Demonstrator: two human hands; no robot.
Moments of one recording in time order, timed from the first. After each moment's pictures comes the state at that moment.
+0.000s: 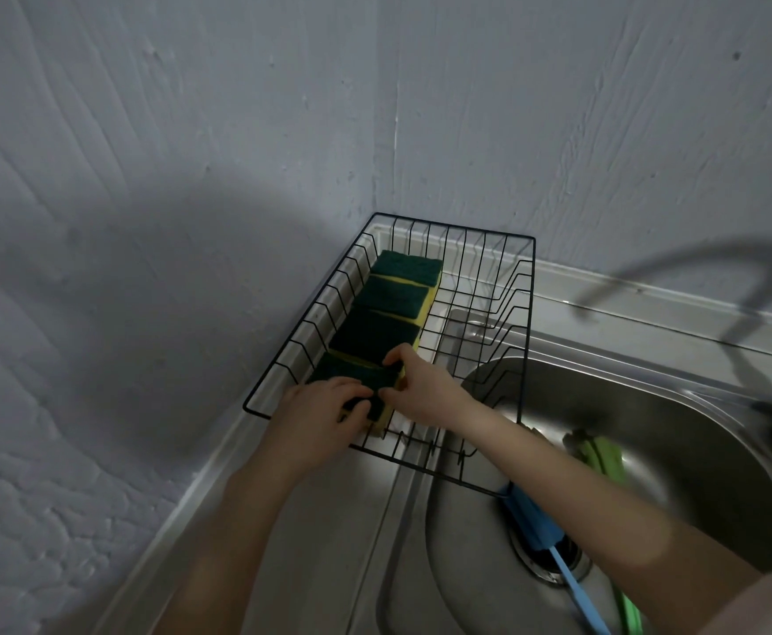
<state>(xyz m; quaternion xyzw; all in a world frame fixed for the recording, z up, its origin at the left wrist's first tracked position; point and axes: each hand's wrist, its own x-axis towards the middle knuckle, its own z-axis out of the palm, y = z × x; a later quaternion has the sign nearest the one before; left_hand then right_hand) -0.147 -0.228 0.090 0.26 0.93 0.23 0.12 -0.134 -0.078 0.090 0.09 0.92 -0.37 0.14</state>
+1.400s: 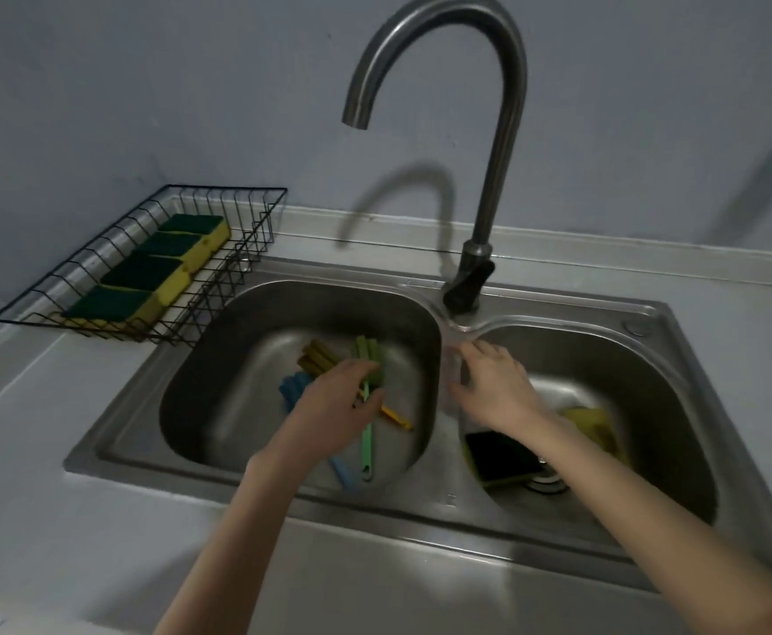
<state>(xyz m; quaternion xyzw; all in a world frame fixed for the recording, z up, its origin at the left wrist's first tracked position) 0.137 0.010 0.103 0.36 0.88 0.28 0.11 0.215 0.183 0.104 0.20 0.96 -0.20 0.01</state>
